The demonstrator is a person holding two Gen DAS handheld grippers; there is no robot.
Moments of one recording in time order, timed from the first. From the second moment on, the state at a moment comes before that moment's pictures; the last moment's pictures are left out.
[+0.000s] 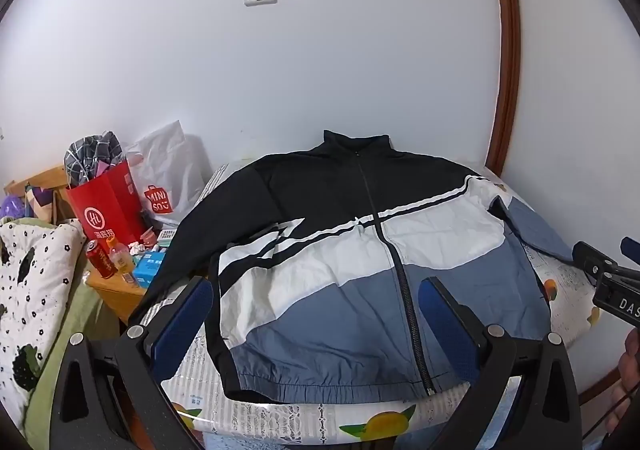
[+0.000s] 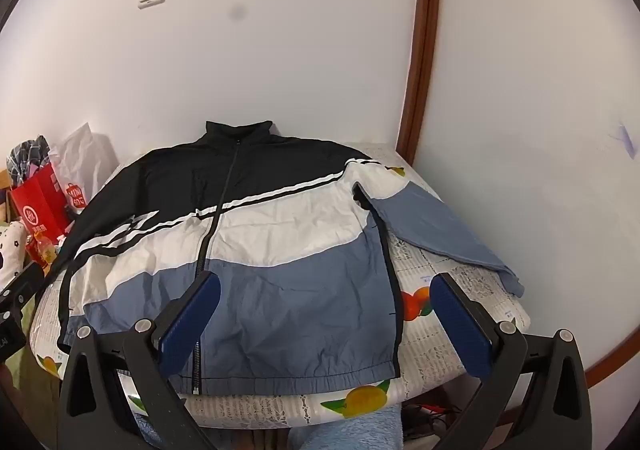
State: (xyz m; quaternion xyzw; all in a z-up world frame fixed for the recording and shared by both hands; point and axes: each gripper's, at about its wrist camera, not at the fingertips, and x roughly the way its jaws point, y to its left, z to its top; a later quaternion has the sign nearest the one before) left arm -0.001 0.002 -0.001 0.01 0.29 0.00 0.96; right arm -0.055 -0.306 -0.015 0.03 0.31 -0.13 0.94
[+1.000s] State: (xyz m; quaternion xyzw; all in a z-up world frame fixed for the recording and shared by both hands) left arm 0.001 0.005 0.001 0.00 0.30 -0.01 0.96; right arm -0.065 -0.303 -0.015 0.04 0.30 -0.13 0.94
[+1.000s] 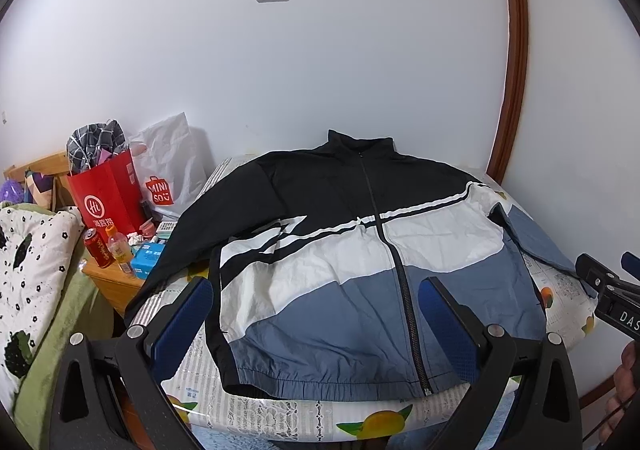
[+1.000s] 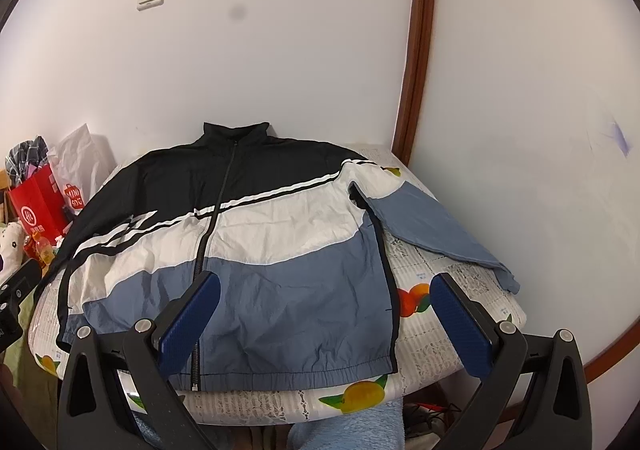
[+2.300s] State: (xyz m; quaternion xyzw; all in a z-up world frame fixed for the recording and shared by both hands) left arm -0.005 0.005 0.004 0.00 0.28 0.00 0.96; right arm -0.070 -0.304 -0.017 0.04 0.30 -0.13 0.94
